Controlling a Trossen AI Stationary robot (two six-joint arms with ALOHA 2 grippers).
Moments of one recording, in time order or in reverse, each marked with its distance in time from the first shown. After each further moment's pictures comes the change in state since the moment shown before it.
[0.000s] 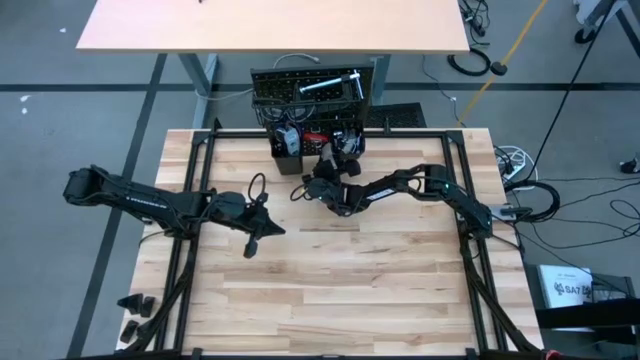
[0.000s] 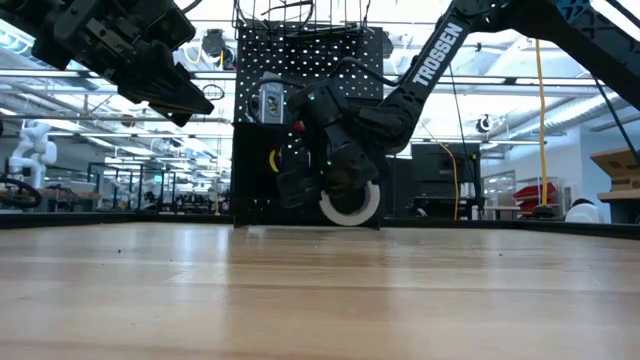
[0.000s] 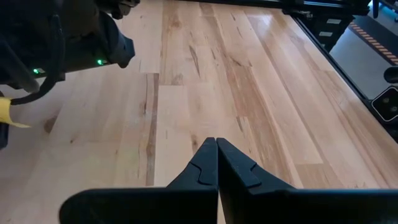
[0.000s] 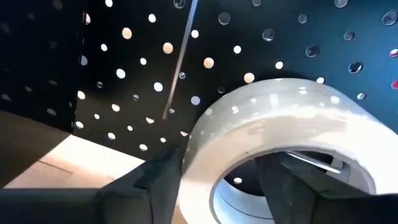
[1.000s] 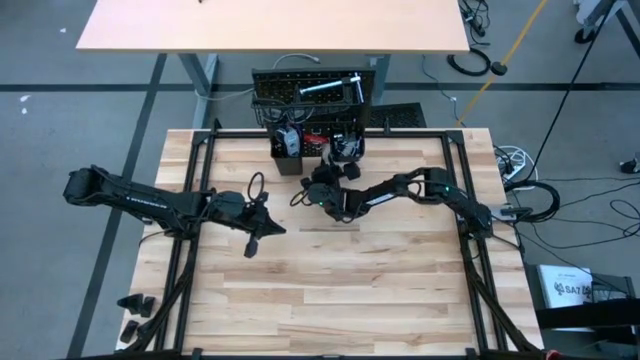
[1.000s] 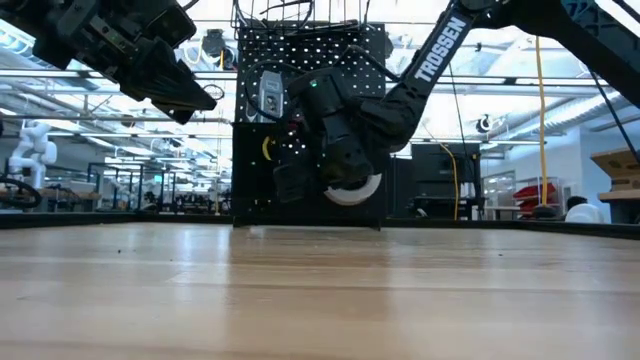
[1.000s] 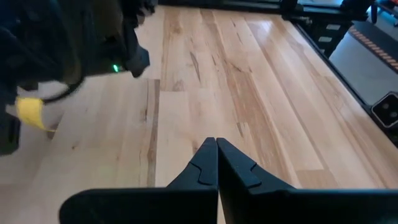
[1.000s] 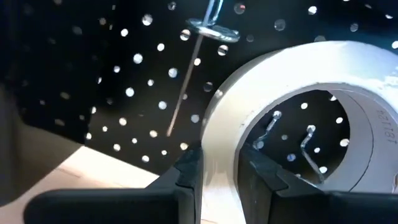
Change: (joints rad) left arm 0.000 0.000 0.000 0.024 -0.006 0.000; right arm 0.041 0.001 0.000 0.103 0.081 -0.129
